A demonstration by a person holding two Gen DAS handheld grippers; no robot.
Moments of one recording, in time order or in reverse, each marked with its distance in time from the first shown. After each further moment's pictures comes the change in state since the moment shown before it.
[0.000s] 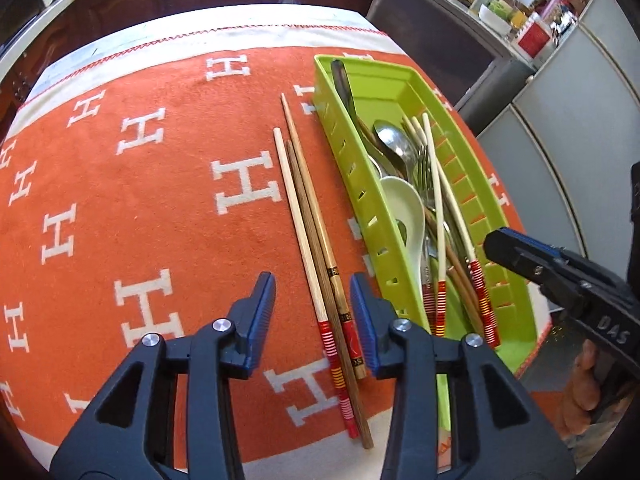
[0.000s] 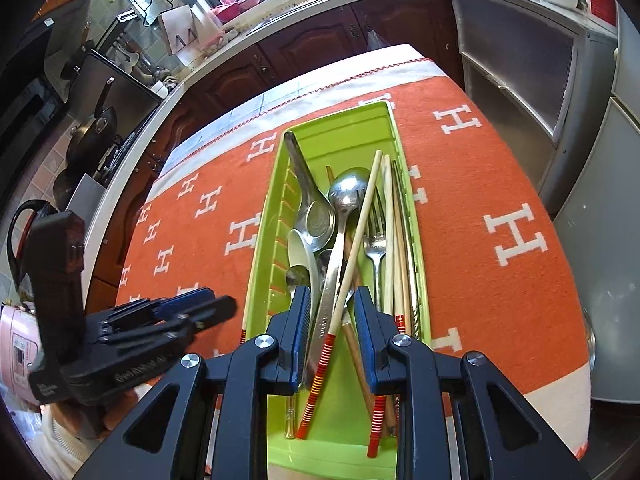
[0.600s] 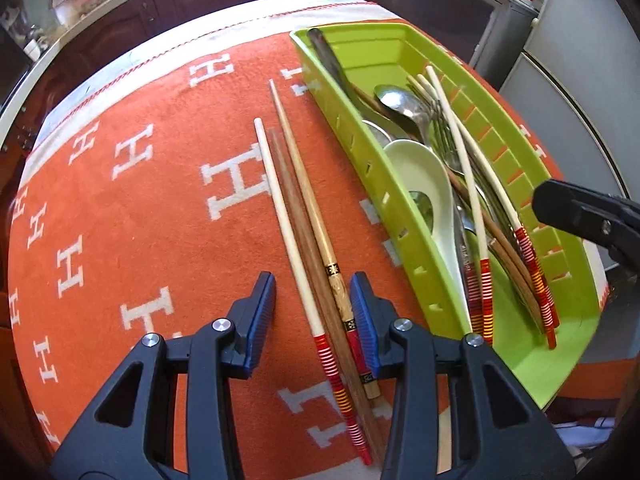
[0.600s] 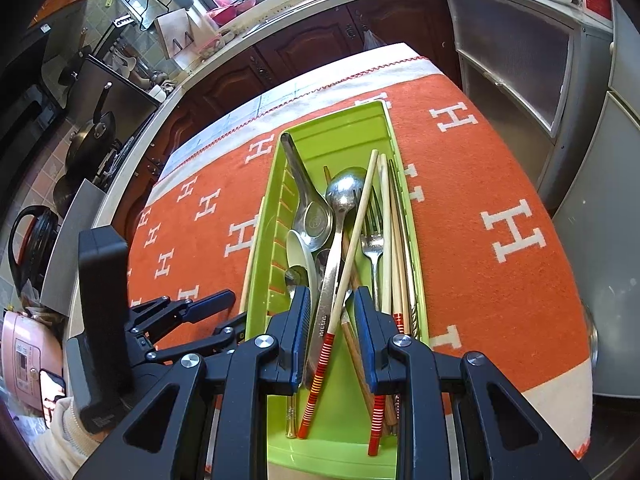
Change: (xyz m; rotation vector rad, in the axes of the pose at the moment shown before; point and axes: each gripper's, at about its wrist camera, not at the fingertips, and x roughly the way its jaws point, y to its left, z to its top) left arm 0.034 -0.030 -0.005 0.144 0.022 0.164; right arm -0.001 -0.003 0.001 0.016 -0.002 0.003
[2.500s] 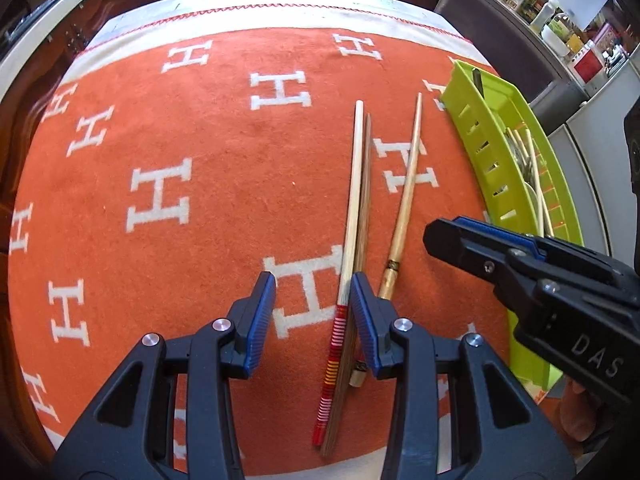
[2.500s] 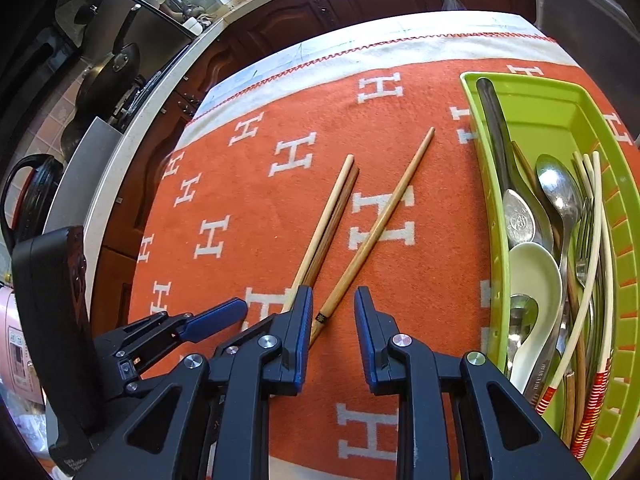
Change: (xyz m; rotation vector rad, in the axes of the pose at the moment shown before) left arm -0.012 0.139 -0.027 -0.261 0.035 -0.058; right arm 0.113 0.145 0.018 -0.118 0.186 0.053
